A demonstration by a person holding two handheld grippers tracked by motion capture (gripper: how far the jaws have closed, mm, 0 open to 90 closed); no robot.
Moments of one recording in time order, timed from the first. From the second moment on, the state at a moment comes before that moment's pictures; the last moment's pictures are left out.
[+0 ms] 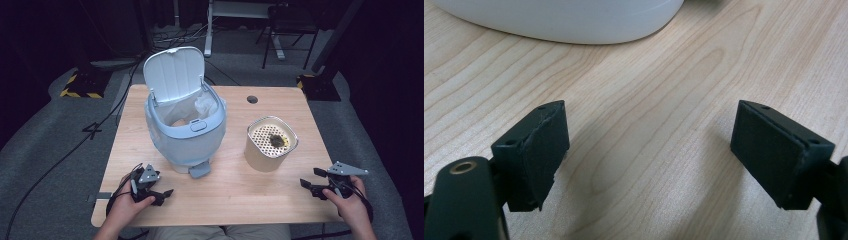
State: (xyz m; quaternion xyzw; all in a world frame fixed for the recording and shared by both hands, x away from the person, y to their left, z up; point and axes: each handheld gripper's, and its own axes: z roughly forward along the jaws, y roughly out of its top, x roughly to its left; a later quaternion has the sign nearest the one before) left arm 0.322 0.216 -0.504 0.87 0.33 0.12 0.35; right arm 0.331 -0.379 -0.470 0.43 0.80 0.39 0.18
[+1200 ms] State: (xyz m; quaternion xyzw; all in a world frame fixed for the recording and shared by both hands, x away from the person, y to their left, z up) left arm 0.315 0.236 -0.437 0.81 0.34 0.15 0.46; right arm 0.336 -0.375 -0.504 0.43 0.81 0.35 0.19
